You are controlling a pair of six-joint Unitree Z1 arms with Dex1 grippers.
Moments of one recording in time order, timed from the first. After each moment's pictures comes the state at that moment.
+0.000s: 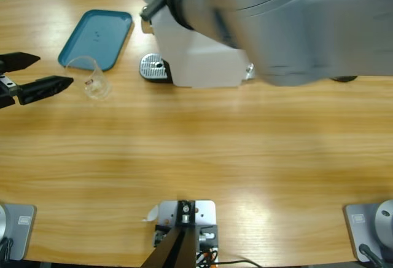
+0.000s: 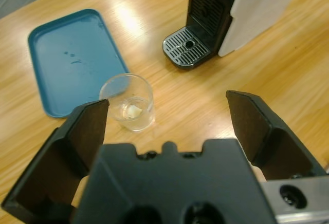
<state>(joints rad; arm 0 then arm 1) -0.73 1.07 -0.49 -0.02 0.04 -0.02 1.08 1.79 -1.25 0.01 -0.50 -0.02</state>
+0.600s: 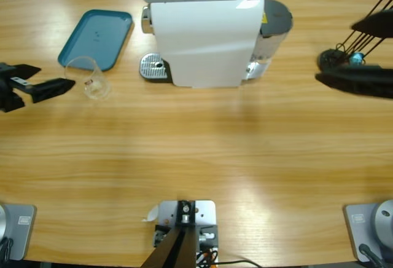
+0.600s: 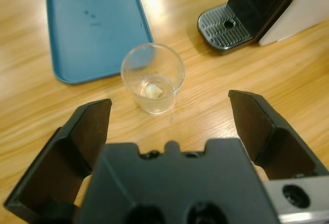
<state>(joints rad) -0.68 1.18 -0.44 -0.07 0.11 -0.13 0.99 1.08 -1.02 0.59 -0.18 0.07</state>
